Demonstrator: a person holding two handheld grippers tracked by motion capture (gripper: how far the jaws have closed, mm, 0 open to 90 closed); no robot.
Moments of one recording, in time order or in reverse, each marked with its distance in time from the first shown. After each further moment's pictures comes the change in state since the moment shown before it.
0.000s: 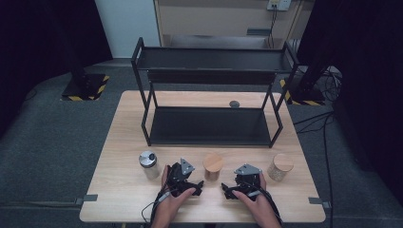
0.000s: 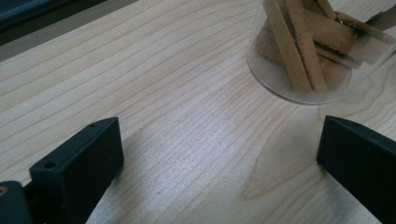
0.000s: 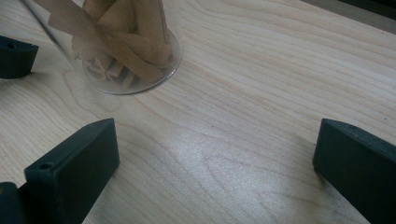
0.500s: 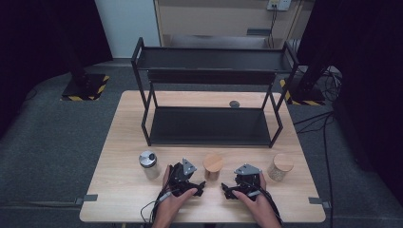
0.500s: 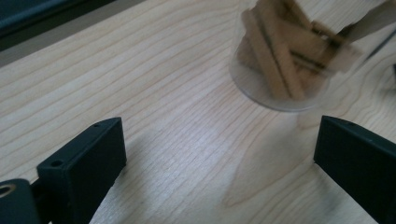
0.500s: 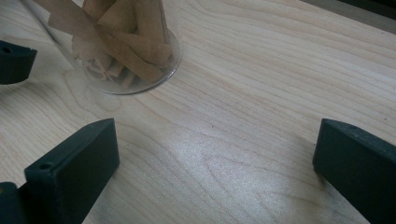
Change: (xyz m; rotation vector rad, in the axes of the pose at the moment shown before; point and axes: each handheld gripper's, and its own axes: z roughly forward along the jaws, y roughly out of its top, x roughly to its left) left arm -0.004 0.004 -0.002 -0.016 -0.024 0.013; right arm 0.000 0.000 0.000 0.000 0.000 0.000
